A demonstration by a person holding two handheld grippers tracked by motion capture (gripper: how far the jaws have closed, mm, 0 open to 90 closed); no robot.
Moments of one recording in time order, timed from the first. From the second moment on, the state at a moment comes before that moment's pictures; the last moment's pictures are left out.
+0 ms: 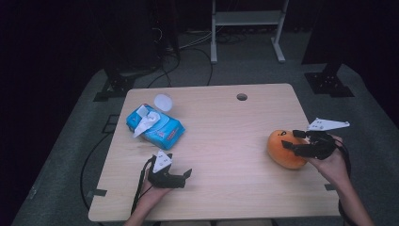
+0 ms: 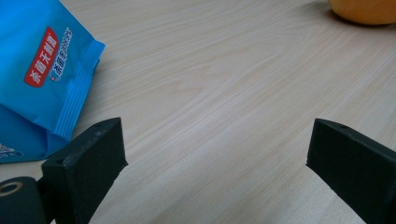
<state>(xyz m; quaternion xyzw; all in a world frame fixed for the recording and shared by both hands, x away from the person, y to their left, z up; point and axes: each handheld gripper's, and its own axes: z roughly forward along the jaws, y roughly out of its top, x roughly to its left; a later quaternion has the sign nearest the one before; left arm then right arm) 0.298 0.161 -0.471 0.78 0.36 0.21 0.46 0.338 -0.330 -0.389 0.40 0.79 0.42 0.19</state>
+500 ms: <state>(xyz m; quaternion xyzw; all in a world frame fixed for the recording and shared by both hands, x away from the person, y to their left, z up) 0.299 0.161 -0.472 0.78 0.36 0.20 0.46 0.339 -0.337 -0.412 0.42 0.79 0.41 0.18</state>
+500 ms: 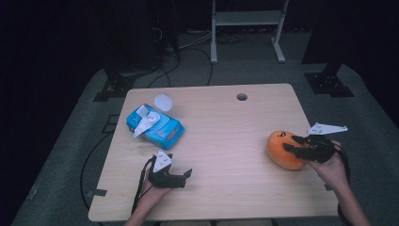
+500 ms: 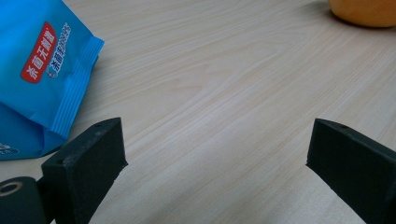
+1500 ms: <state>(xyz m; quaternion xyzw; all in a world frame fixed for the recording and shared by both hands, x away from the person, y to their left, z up) 0.299 0.163 -0.471 0.78 0.37 0.21 0.46 0.340 -0.341 -0.396 0.43 0.79 0.41 0.17</state>
